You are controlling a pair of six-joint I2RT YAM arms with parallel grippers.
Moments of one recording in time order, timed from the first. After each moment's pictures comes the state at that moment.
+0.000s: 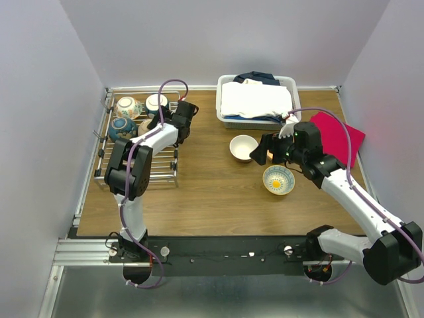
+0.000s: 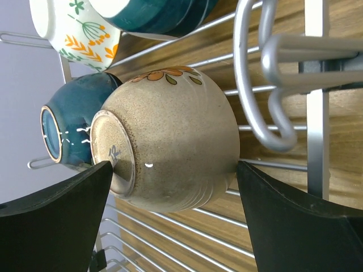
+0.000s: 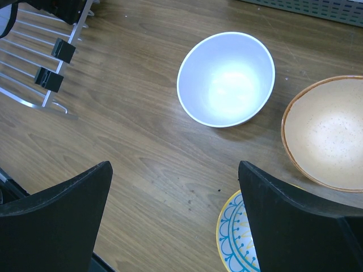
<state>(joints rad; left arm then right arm) -0.37 1.94 1.36 -0.34 -0.76 0.24 0.39 1.11 0.86 -0.28 -0.27 0.27</state>
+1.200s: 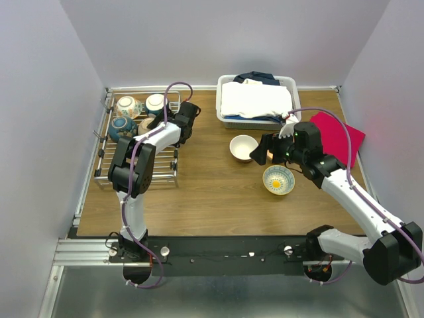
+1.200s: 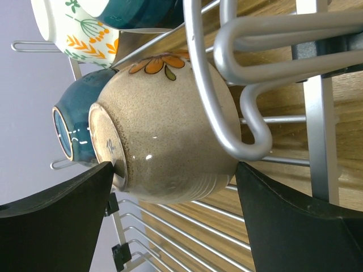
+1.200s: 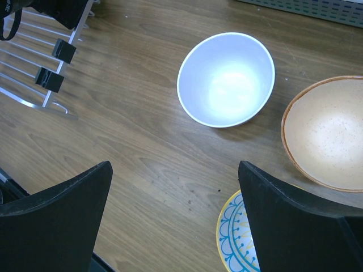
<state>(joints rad) -0.37 1.99 1.41 -0.41 -0.81 0.32 0.39 1.11 0.86 -0.28 -0.27 0.27</state>
